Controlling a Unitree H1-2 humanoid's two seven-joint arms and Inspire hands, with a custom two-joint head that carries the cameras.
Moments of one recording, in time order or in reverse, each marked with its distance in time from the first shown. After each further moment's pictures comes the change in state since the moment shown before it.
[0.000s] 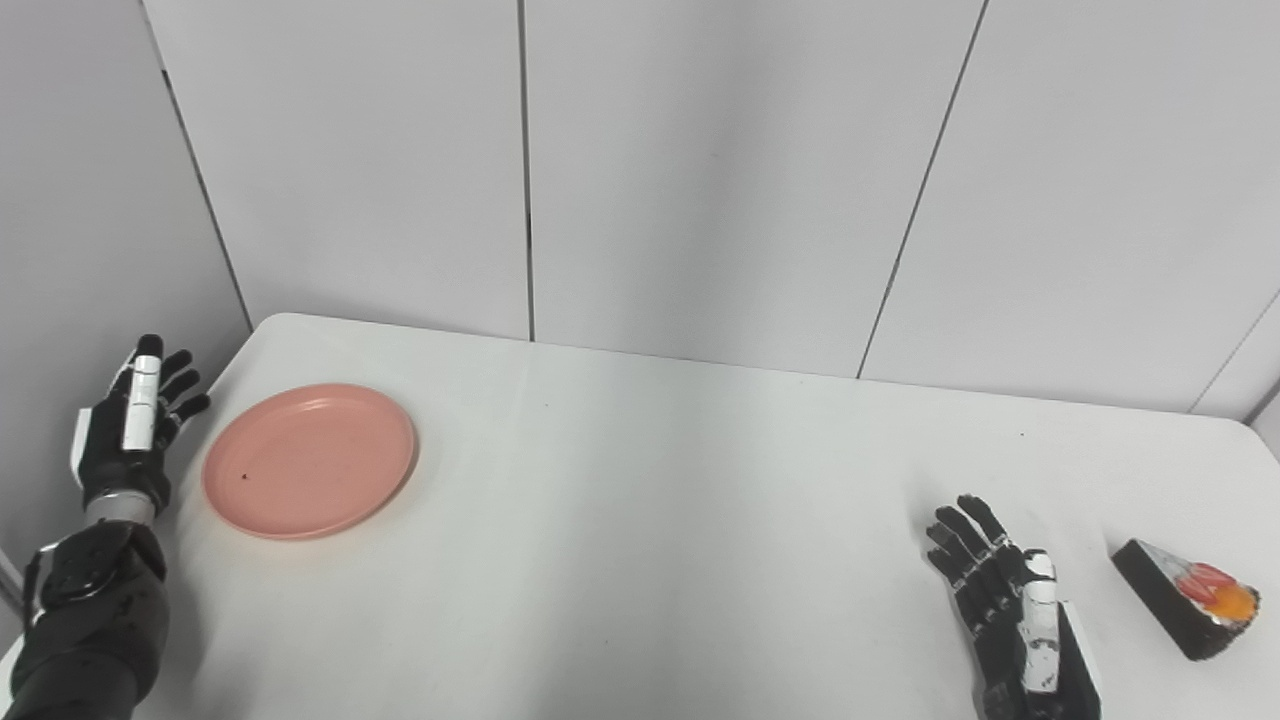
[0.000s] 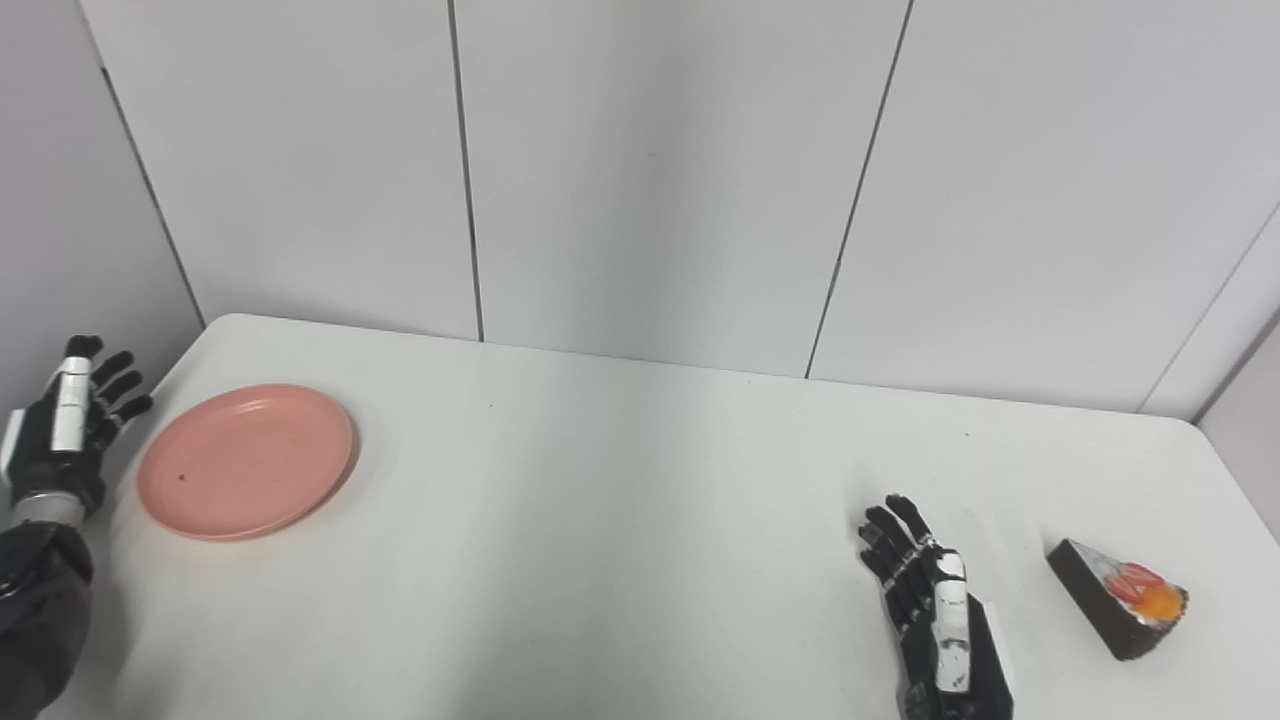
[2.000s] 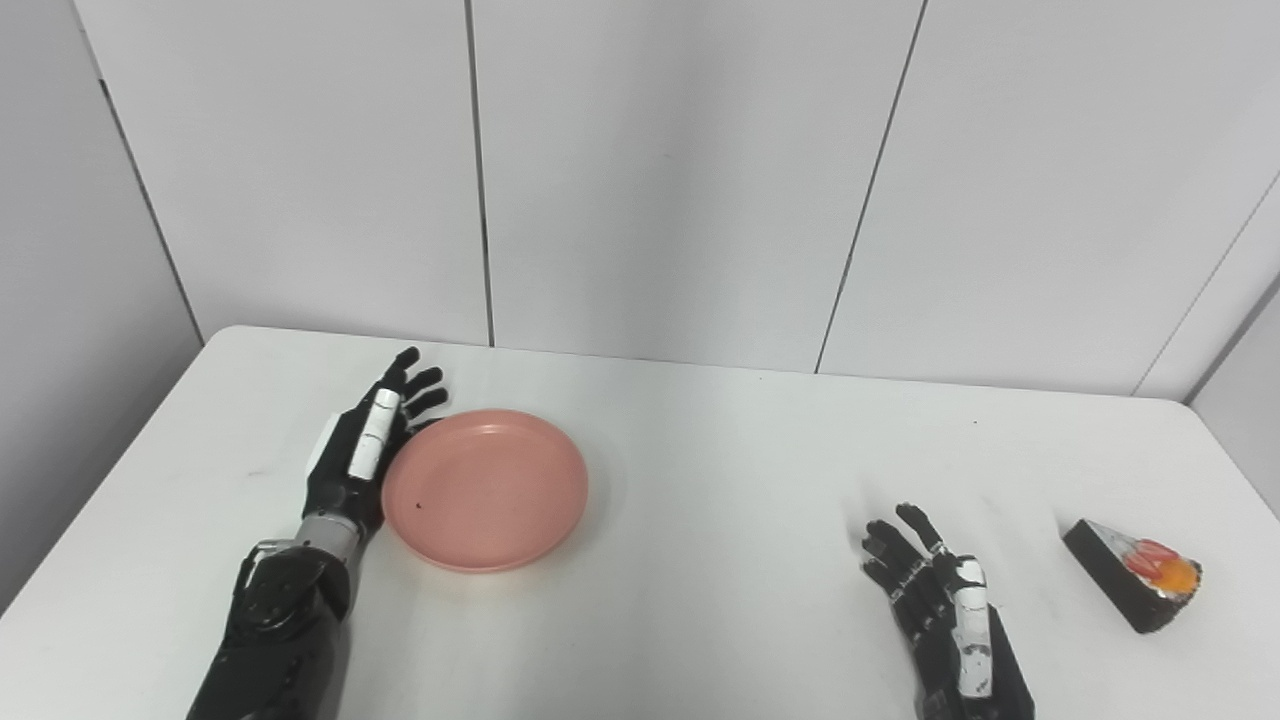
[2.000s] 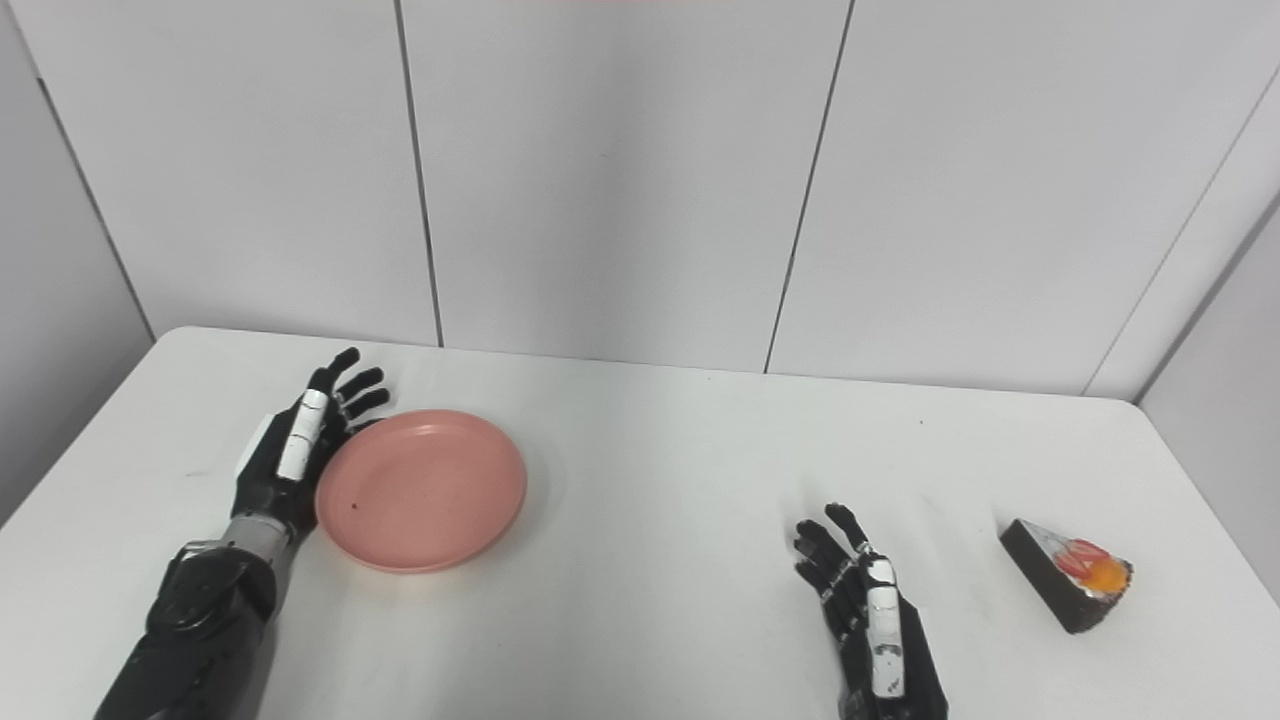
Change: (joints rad) left arm 0.096 -0.295 -0.233 -0.416 0.050 0.176 -0.099; right arm 0.050 0.037 0.056 -0.086 -0.019 0.052 -0.065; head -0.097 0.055
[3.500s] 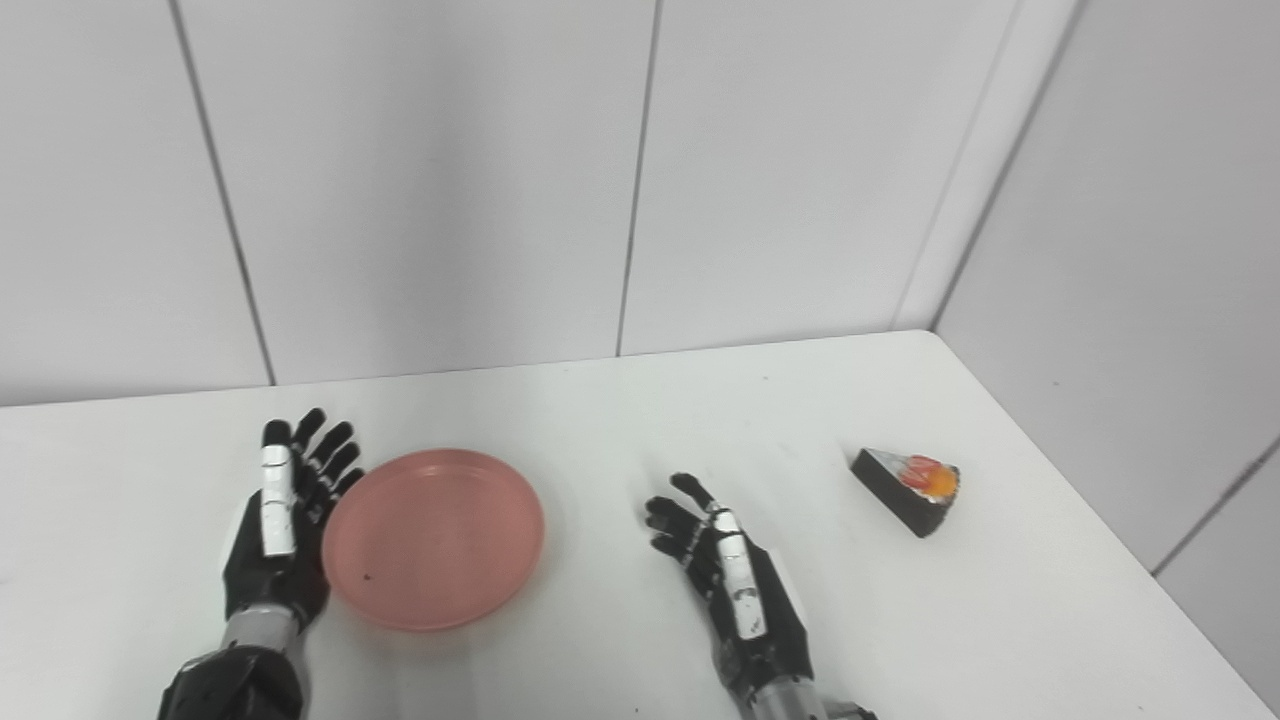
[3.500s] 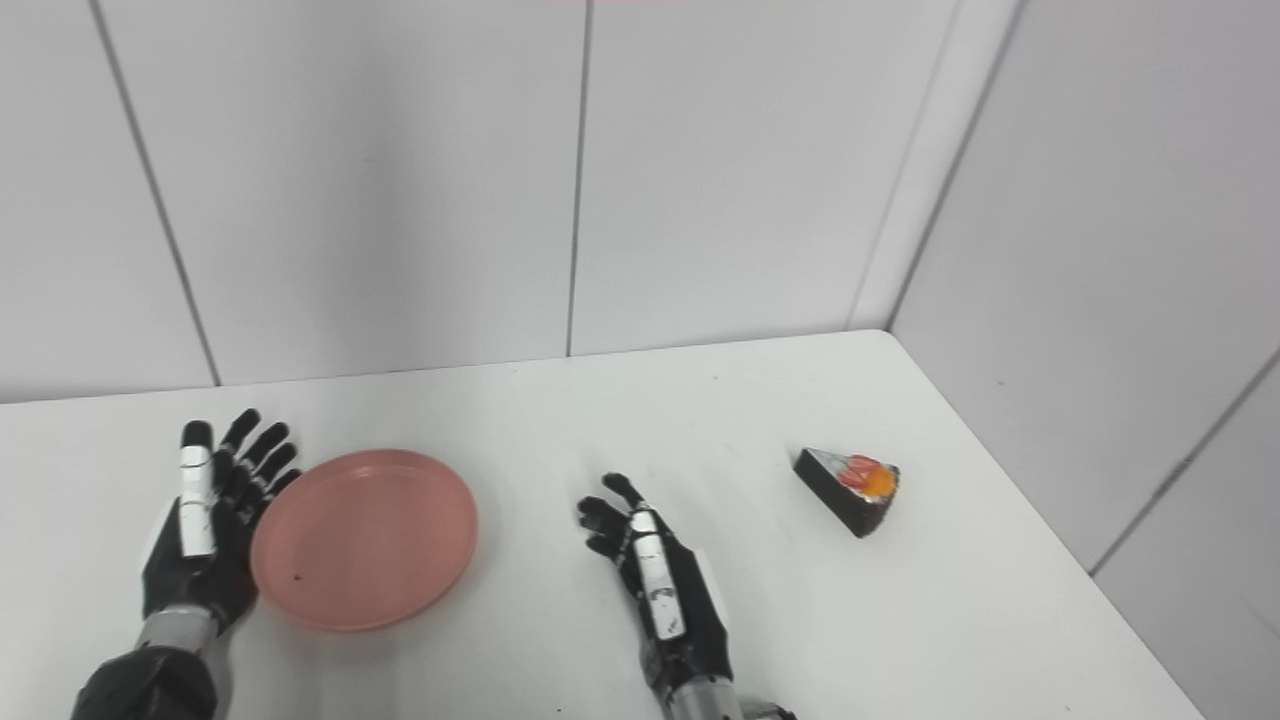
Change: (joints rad) left arm 0.105 -0.254 0.006 -0.367 -0.008 0.339 0.134; right arm -0.011 0.081 0.061 -0.011 -0.109 0.028 -0.090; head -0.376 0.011
